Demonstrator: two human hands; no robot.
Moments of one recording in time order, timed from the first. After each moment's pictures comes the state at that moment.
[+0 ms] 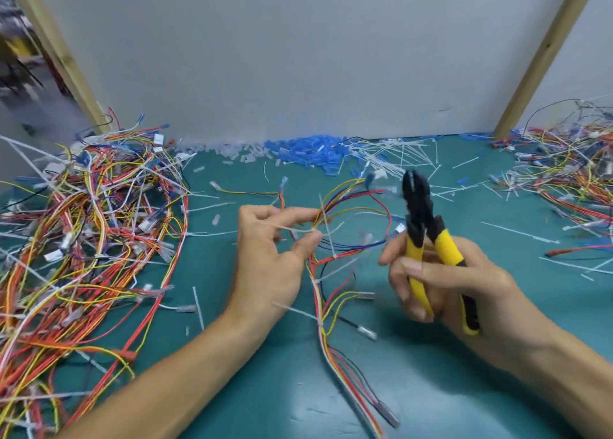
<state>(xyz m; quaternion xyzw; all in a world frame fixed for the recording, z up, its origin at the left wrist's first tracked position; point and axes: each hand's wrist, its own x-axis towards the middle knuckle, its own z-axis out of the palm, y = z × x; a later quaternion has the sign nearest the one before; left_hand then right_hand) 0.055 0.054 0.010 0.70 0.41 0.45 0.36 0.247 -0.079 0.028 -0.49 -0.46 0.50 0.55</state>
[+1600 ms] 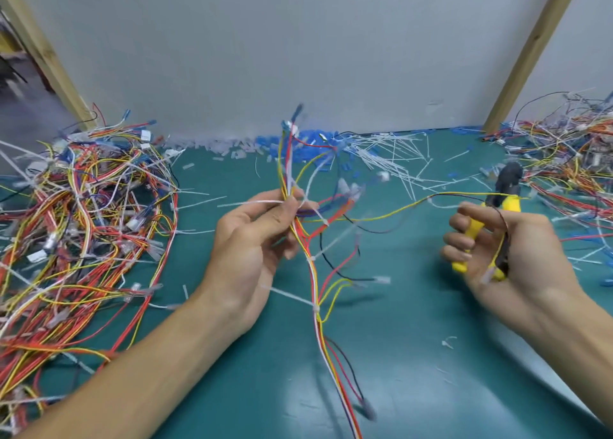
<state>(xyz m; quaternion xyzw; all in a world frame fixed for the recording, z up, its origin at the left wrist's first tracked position) 0.049 0.062 0.022 0.48 0.26 0.44 0.71 0.285 -0.068 0.032 -0.49 -0.11 0.43 0.75</state>
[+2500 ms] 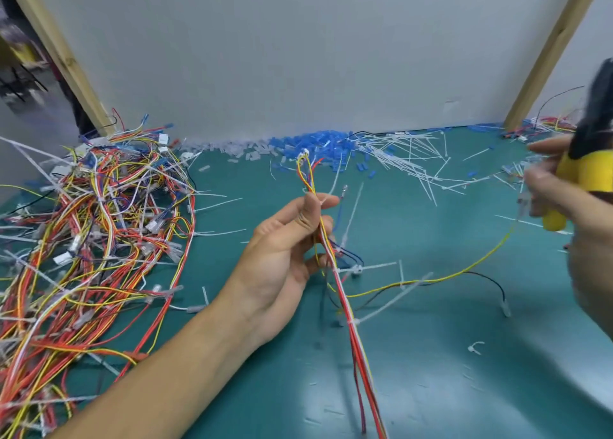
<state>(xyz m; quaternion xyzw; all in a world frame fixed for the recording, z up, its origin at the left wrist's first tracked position) 0.050 0.051 0.030 0.46 0.24 0.36 0.78 0.316 -0.081 0.050 -0.65 -0.42 0.05 0.63</state>
